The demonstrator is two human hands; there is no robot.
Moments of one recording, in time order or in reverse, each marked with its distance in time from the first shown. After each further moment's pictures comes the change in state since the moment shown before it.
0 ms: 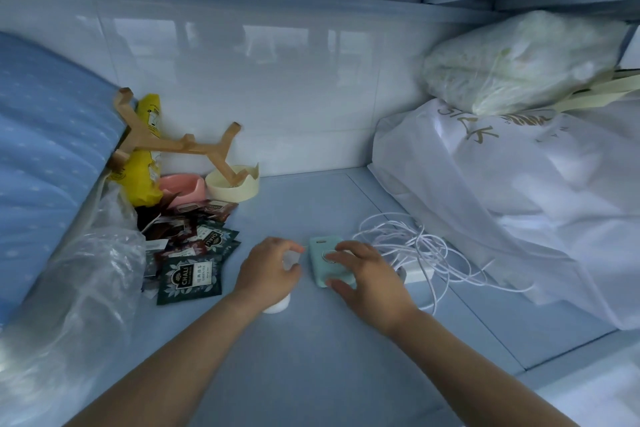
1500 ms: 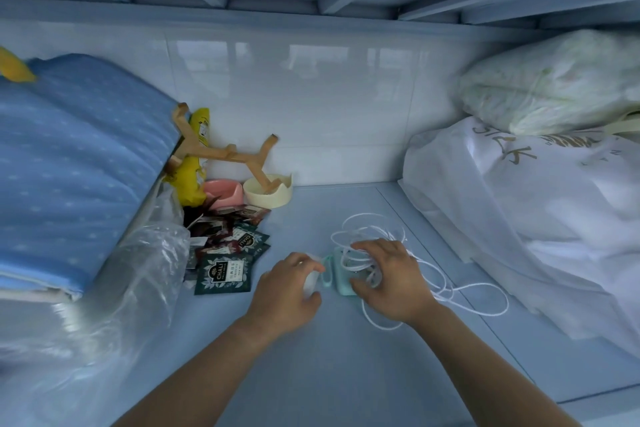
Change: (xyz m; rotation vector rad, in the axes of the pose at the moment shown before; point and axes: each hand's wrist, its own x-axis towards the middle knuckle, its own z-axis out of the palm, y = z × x) left_hand -0.045 0.015 -0.014 0.183 0.011 0.071; right_hand 0.018 0.017 -0.007 0.027 0.023 -0.002
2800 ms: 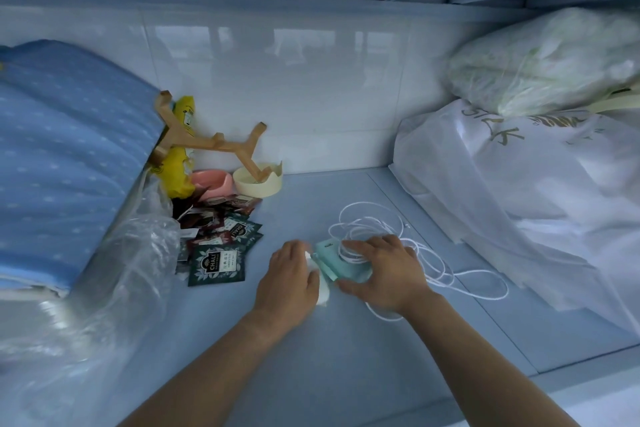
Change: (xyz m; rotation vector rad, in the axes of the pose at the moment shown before) left_hand -0.004 0.018 0.011 -0.011 0.093 -0.070; right_hand -0.011 -0.005 -0.001 -0.199 -0.139 0.098
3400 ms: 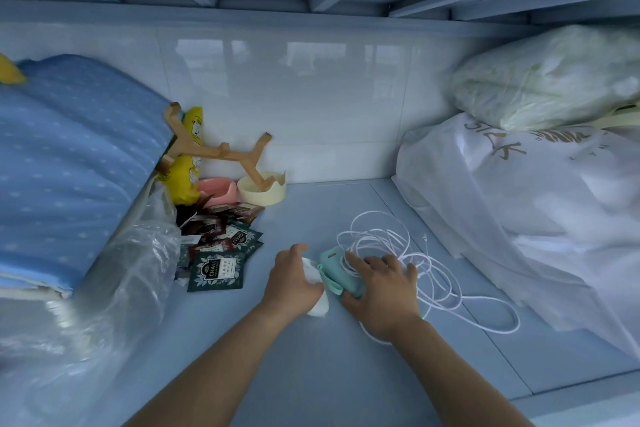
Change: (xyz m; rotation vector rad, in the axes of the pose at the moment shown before) left_hand 0.018 0.014 0.000 -0.245 -0.093 -0.298; right_hand -0.007 -0.001 0.018 -0.167 0.067 0.059
